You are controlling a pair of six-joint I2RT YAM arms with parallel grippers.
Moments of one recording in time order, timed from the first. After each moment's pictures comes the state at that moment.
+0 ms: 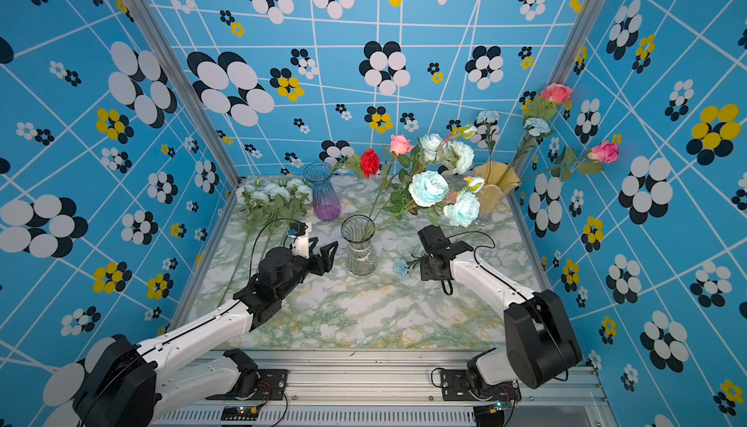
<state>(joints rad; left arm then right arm) -0.58 1.11 0.50 0.36 -0.09 -0.31 0.41 1.49 0.96 -0.71 0.24 0.31</state>
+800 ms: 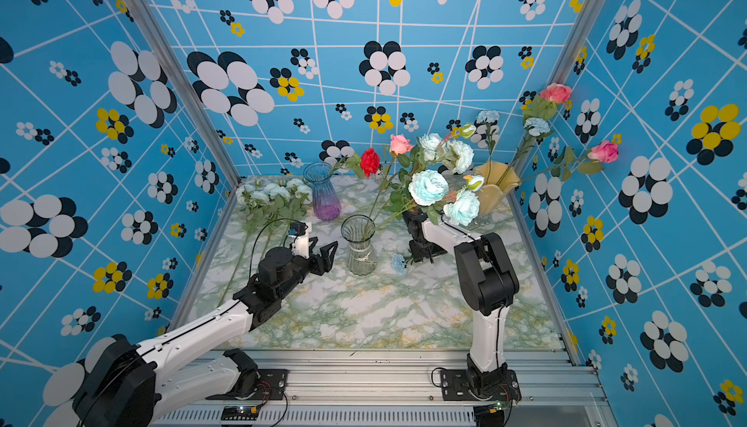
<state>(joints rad) -0.58 1.10 0.50 0.36 -0.09 -0.30 0.39 1.99 1.41 -0.86 0.36 0.14</state>
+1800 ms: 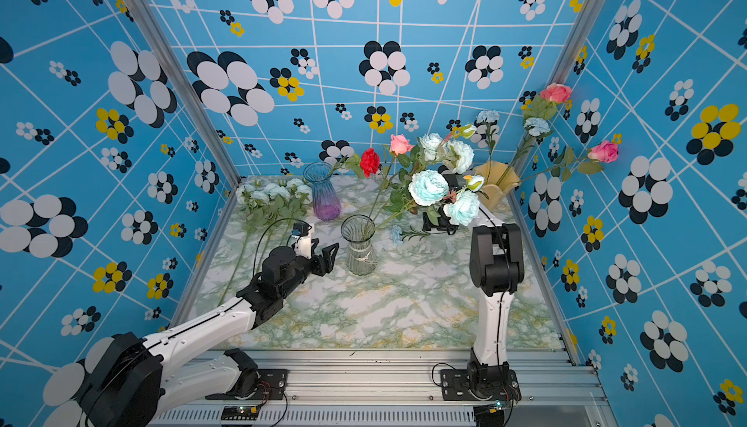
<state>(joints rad) -0.58 1.14 0.50 0.36 -0.09 -0.29 0.07 2.09 1.68 -0.84 -0.18 0.02</state>
